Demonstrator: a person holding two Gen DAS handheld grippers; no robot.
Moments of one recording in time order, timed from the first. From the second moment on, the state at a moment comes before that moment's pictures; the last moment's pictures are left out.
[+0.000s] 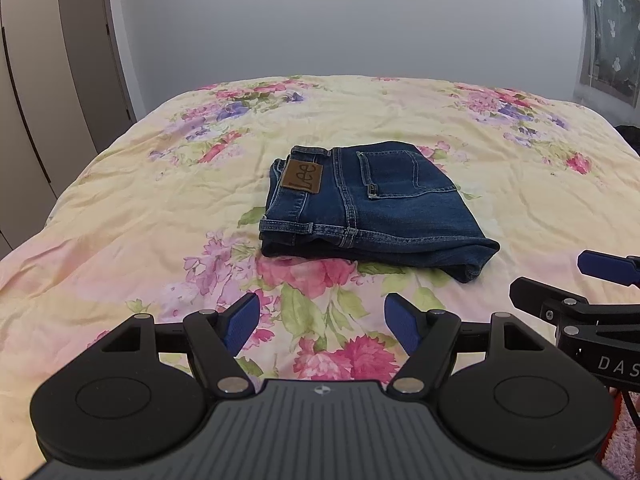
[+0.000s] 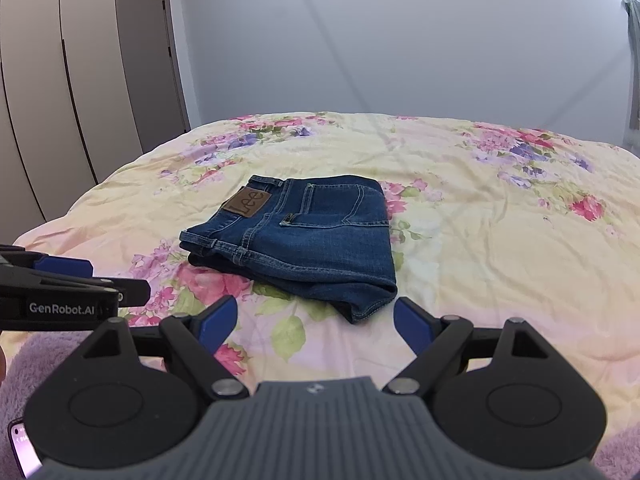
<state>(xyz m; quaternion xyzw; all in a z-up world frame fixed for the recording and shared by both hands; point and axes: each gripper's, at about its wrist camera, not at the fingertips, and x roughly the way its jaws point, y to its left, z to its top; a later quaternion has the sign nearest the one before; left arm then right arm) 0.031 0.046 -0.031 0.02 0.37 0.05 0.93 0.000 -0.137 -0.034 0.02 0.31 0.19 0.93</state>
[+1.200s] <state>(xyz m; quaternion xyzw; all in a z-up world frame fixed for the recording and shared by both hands) 0.027 0.041 -0.031 0.01 0.38 0.04 0.93 -0.003 -0.137 -0.032 0.02 0.31 0.19 0.93</state>
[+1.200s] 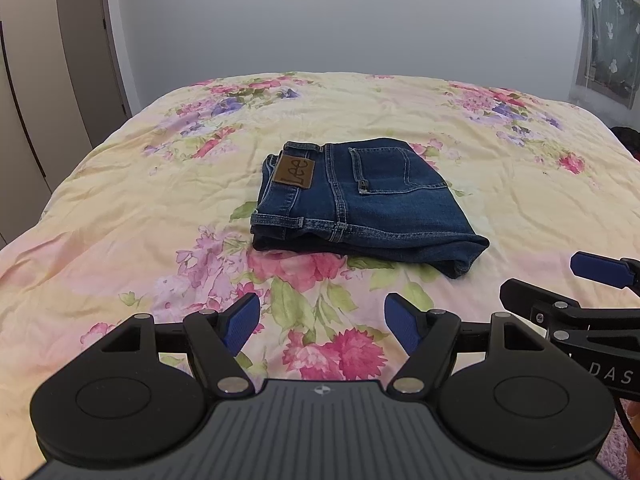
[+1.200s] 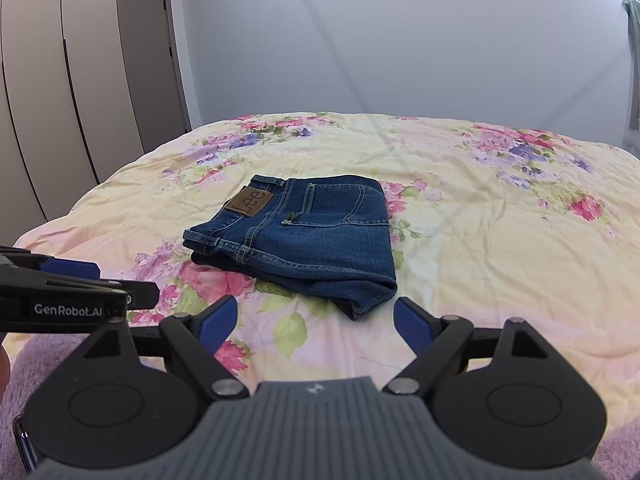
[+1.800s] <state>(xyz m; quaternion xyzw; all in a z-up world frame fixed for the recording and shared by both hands) 0.025 0.041 -0.030 0.01 0.38 0.04 0.93 -0.006 -0.136 -0.031 0.01 0.30 0.19 0.93</state>
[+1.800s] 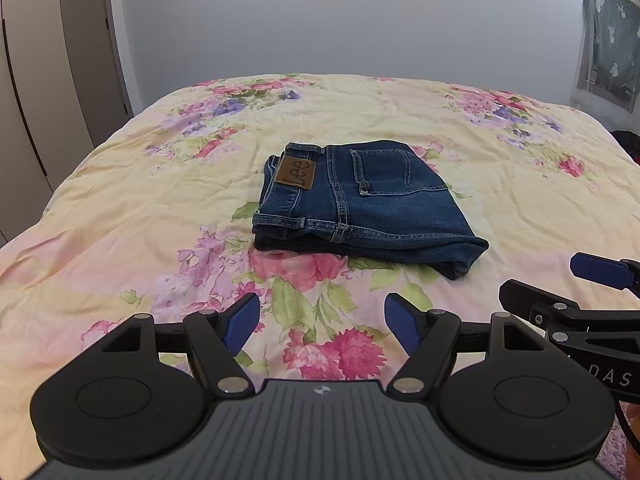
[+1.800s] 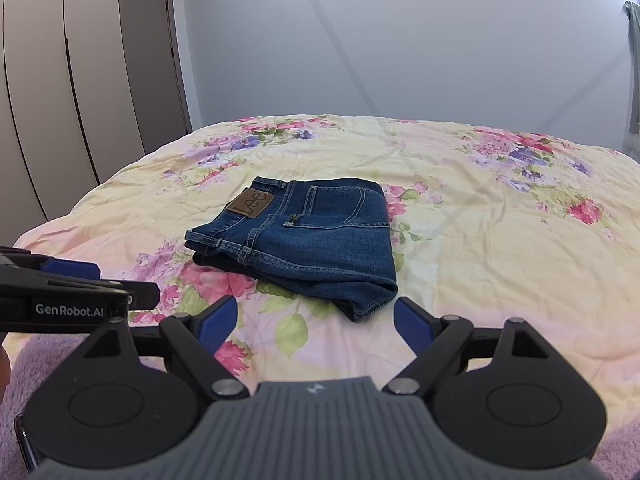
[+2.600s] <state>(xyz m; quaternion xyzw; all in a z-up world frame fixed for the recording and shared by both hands) 0.021 0.042 -0.028 0.00 0.37 0.06 0.93 -0.007 -0.135 -0.033 0.01 0.31 0.19 0.93</state>
